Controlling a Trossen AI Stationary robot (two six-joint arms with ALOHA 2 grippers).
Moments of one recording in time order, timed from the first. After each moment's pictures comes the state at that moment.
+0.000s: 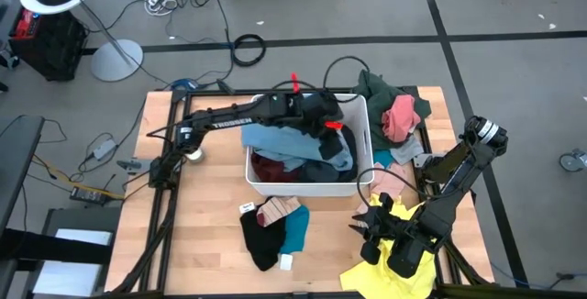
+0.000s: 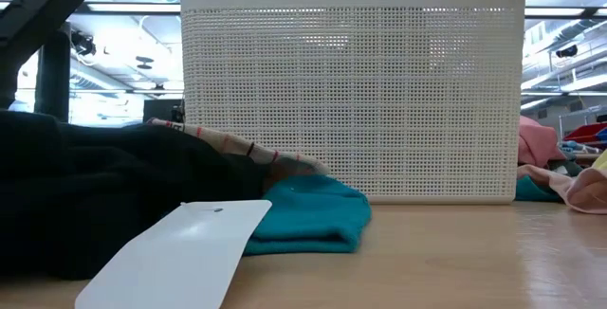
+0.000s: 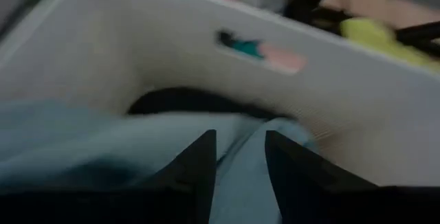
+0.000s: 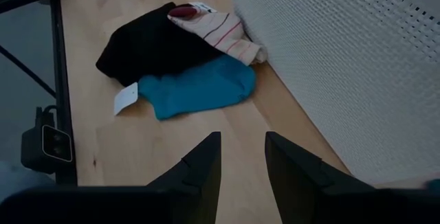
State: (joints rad) left arm 0.12 2.15 2.32 -0.95 -0.07 -0.21; right arm 0.91 1.52 1.14 -0.79 0.83 1.23
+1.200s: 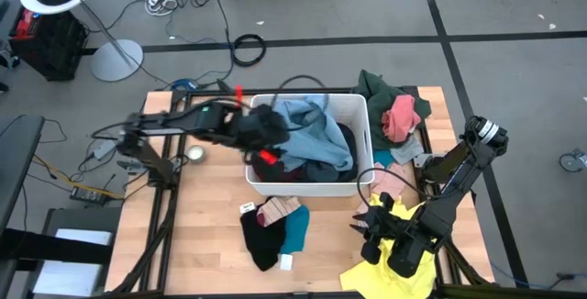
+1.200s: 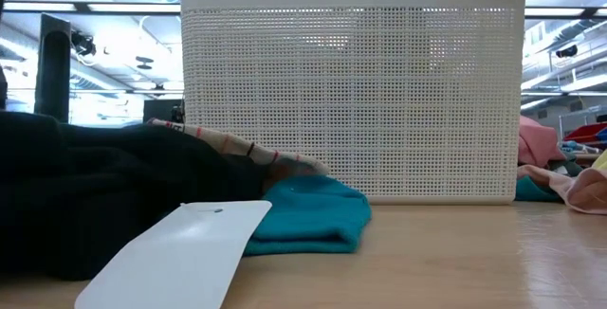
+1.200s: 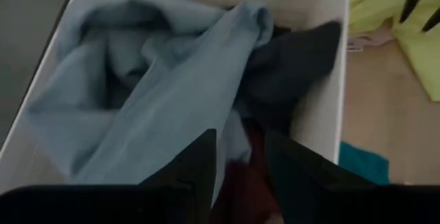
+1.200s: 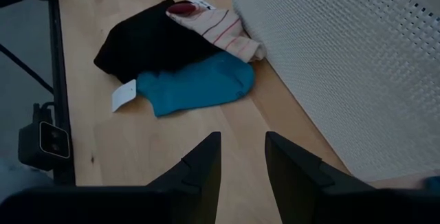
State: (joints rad) left arm -0.08 1.65 1.93 -1.18 -0.25 -0.19; right arm 0.91 1.52 1.14 -0.80 0.83 1.23
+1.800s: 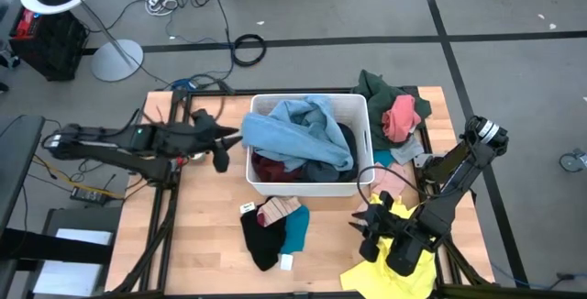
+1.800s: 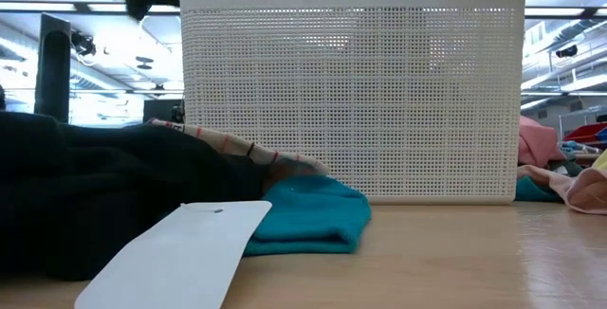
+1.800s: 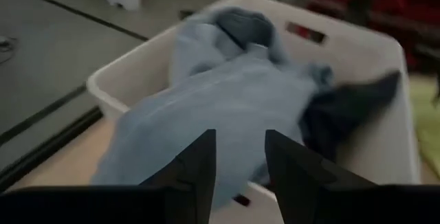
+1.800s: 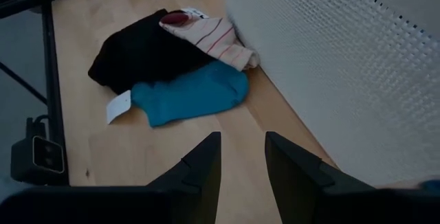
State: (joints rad) left arm -0.10 0.78 0.83 -0.44 -0.51 -0.38; right arm 0.90 1.52 1.14 -0.80 0.85 1.24
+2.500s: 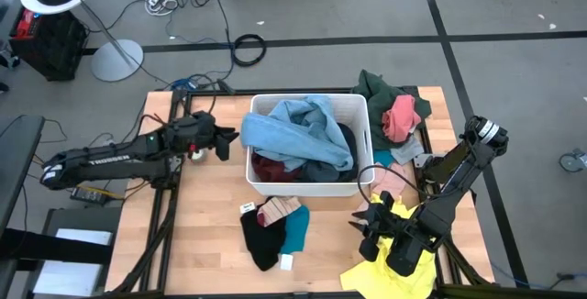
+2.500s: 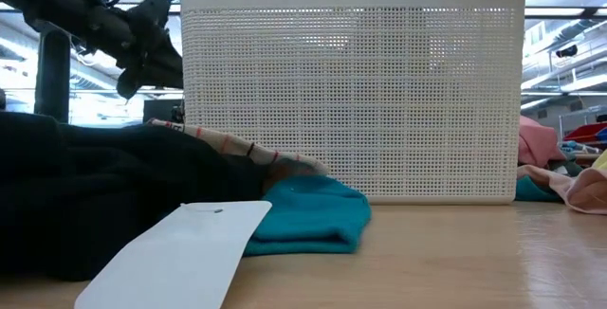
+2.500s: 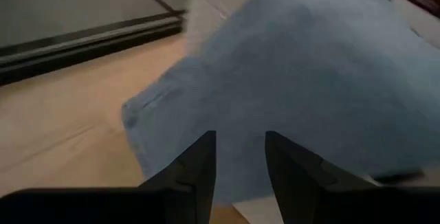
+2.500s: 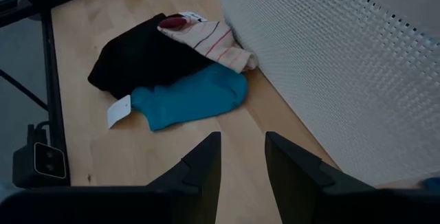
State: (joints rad) left arm 0.31 0.63 0.41 -0.17 -0.15 -0.48; right arm 0.90 1.52 1.14 -0.80 0.86 1.27
